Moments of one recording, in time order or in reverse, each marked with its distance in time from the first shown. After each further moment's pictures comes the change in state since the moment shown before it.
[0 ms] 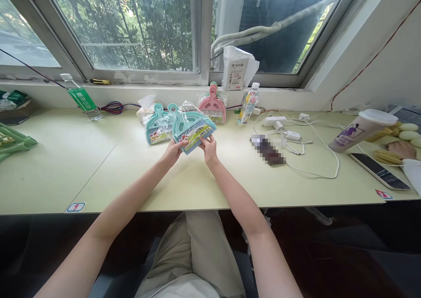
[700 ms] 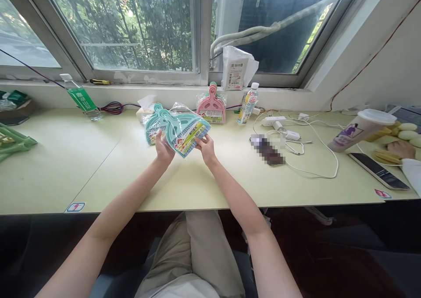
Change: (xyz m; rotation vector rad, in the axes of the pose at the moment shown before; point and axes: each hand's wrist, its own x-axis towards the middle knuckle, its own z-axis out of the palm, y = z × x) left_hand 0.007 0.014 -0.013 -0.267 0.076 0.085; right_hand -0.005 -0.003 0.004 -0.035 -0.148 -0.021
